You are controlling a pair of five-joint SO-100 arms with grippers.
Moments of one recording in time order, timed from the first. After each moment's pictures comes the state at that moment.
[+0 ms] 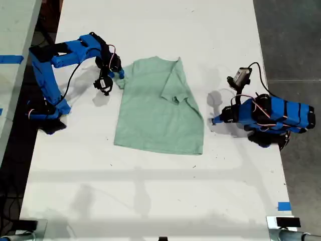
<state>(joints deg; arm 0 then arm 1) -56.6 79.6 97.9 65.5 52.3 12.6 200.4 174.8 77.7 -20.3</state>
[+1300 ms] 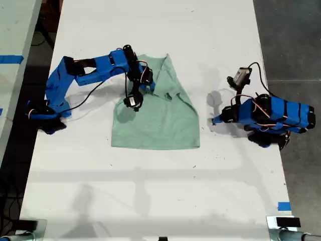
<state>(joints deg) -32.1 57.1 51.8 79.4 34.4 12.6 200.4 174.8 77.7 -20.5</state>
